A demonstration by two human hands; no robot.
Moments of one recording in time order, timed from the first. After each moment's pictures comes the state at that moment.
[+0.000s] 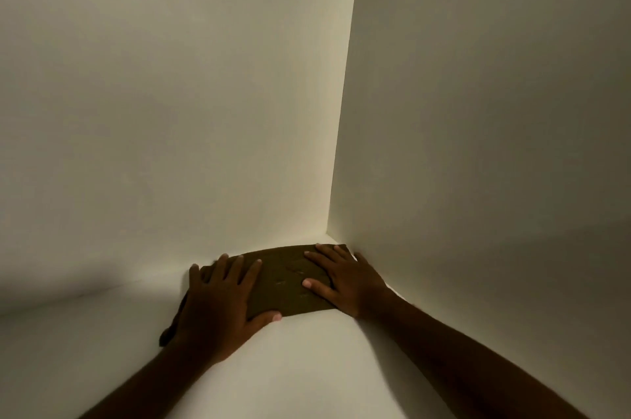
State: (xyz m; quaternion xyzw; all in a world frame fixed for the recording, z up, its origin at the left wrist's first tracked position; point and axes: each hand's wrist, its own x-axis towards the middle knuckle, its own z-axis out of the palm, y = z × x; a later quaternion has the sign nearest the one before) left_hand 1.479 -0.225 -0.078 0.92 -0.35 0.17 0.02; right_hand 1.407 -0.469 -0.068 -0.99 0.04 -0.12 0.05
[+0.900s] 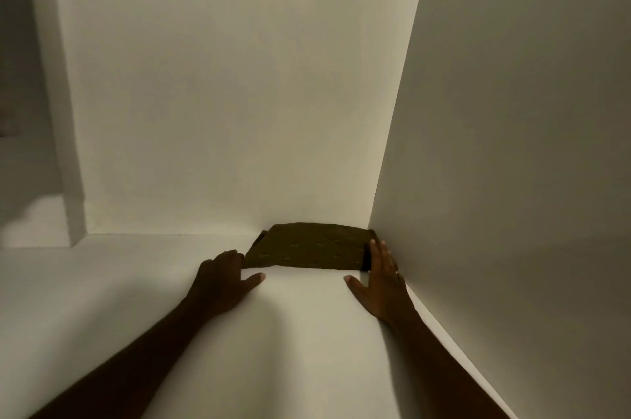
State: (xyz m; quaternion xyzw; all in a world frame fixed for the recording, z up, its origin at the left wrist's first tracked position) left_hand 1.435 -0.176 -0.089 0.97 -0.15 0.11 0.16; right_hand 1.382 -0.485 -0.103 -0.96 0.08 -0.20 0.20
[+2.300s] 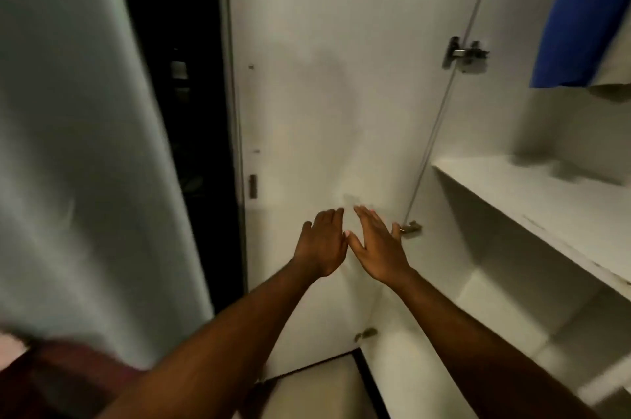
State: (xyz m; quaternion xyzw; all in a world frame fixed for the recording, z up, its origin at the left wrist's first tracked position) left_hand 0.697 0.182 -0.158 0.89 0.42 0.20 0.05; right_hand 0.831 0.125 -0.151 -0.74 -0.63 0.02 0.21
